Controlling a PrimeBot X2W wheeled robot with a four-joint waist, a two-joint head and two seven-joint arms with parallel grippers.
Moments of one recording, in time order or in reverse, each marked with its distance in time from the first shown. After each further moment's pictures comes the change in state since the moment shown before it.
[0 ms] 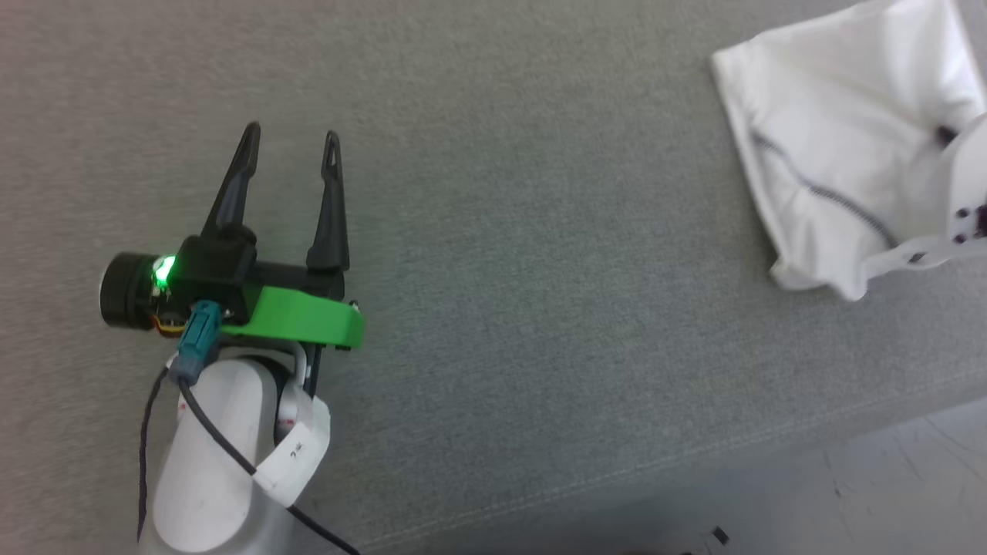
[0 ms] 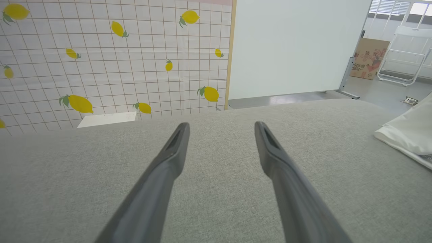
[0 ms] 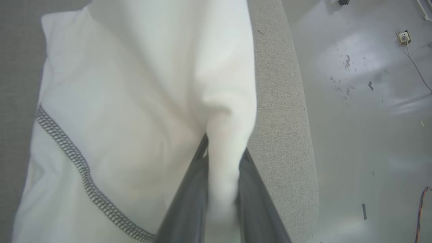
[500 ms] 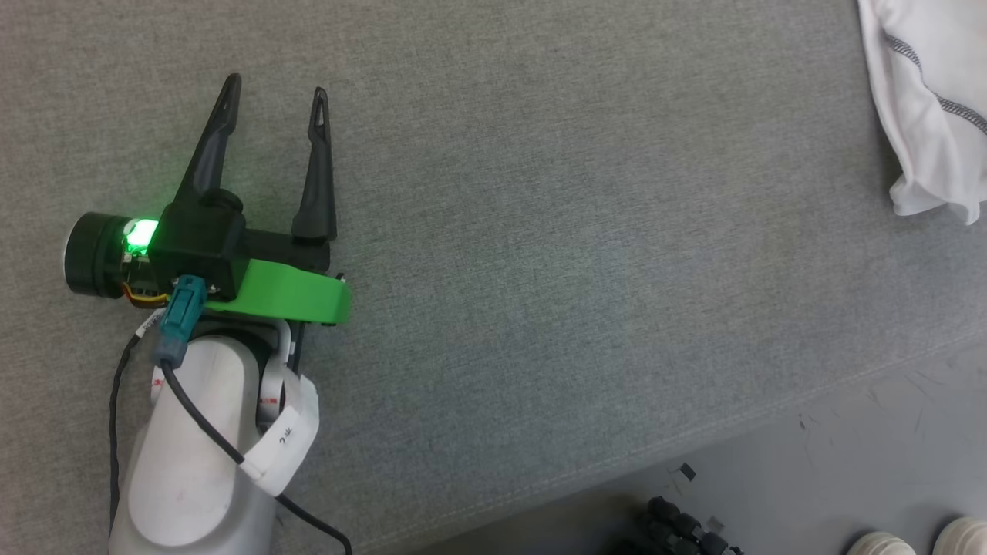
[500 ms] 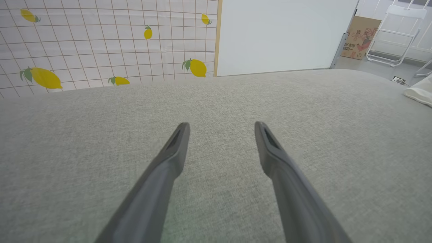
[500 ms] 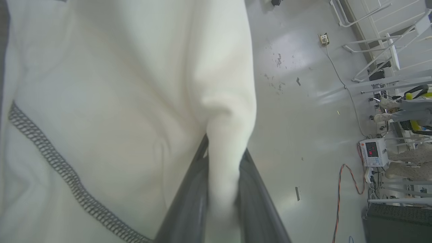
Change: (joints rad) left arm -0.043 0.041 -0.016 -0.092 0.037 0.009 0.071; right arm -0.206 -0.028 -0.215 0.260 -0.325 0.000 -0.229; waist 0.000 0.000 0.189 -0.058
